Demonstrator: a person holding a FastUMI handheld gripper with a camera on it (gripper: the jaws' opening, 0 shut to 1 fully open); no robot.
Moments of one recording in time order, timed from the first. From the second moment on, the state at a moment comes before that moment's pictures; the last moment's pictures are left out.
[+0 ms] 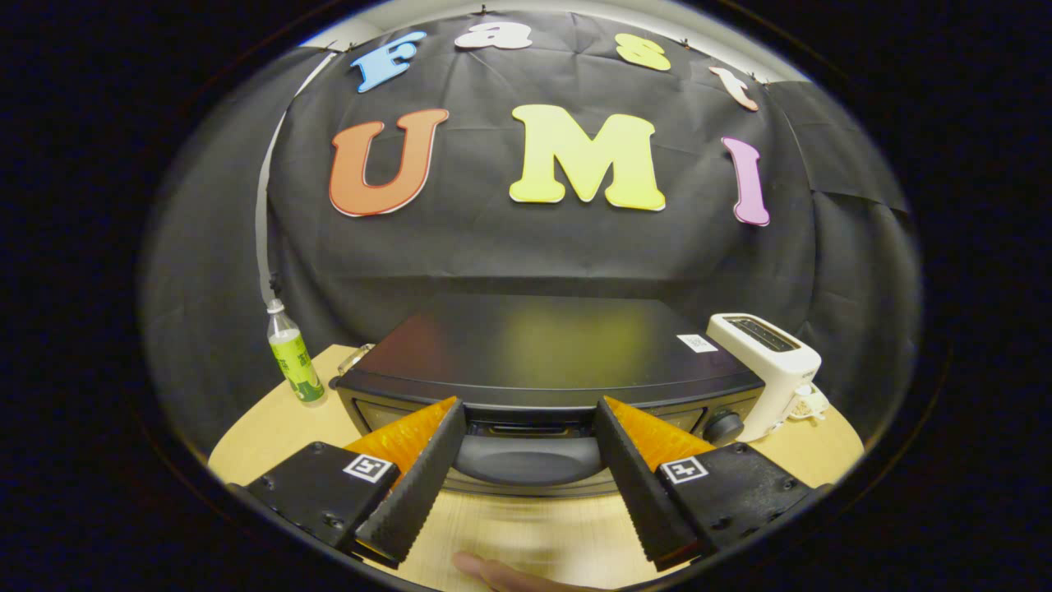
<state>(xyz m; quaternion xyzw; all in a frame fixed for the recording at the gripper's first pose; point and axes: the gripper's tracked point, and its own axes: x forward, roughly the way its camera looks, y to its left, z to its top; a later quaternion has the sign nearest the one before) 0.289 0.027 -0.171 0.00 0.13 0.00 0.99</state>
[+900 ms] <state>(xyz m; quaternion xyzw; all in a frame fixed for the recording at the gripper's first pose) 0.205 0.026 -0.220 -0.01 0.16 0.00 0.99</state>
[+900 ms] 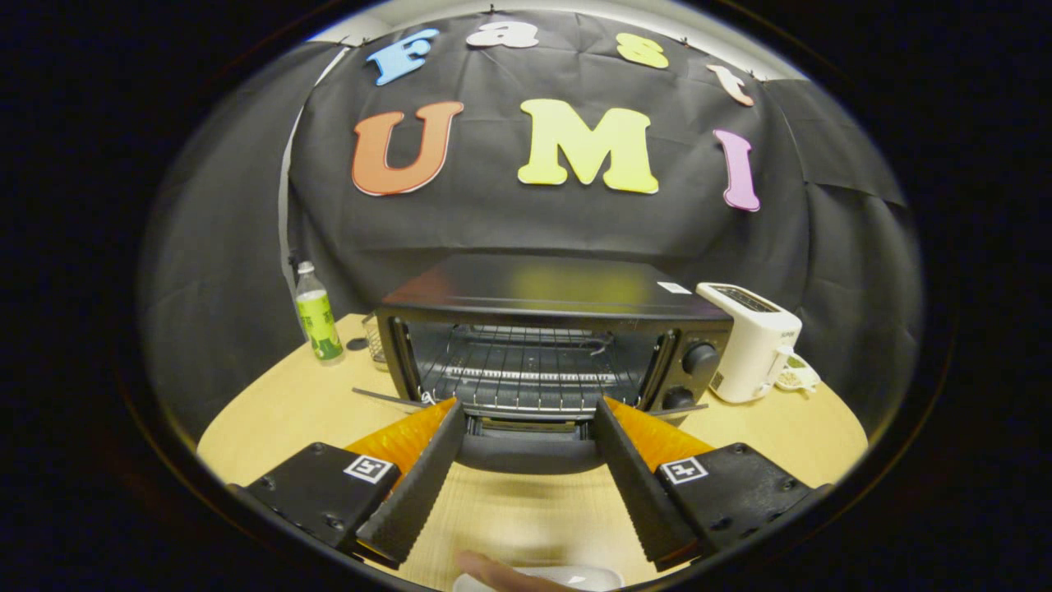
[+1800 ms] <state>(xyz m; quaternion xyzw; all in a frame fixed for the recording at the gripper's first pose) 0.131 0.011 -0.254 -0.01 0.21 0.01 0.98</state>
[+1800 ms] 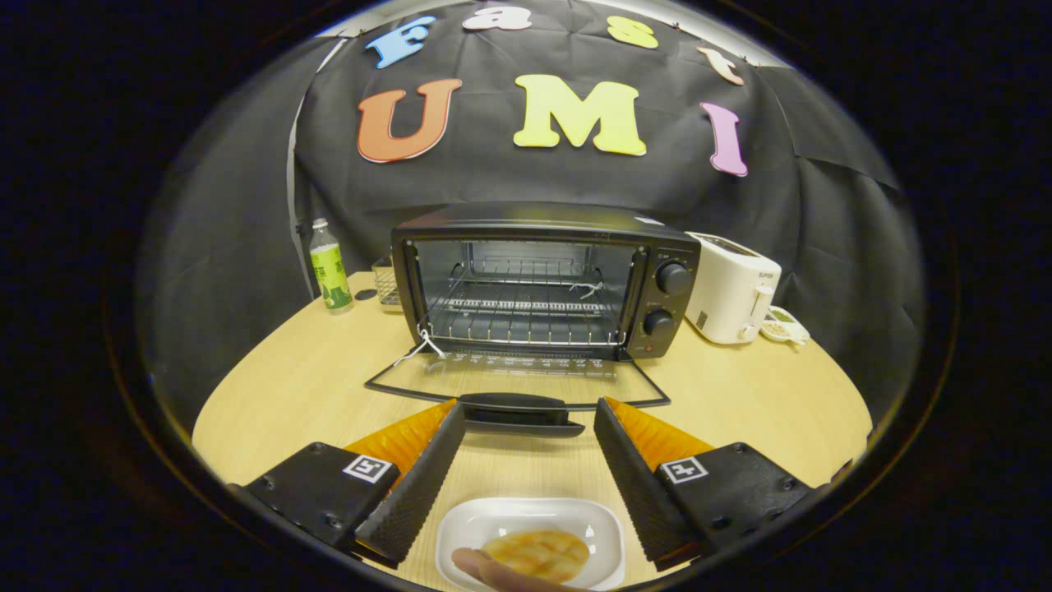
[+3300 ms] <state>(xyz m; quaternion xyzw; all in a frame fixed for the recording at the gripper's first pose) 0.013 0.000 -0.334 -0.01 0.18 0.01 0.98</state>
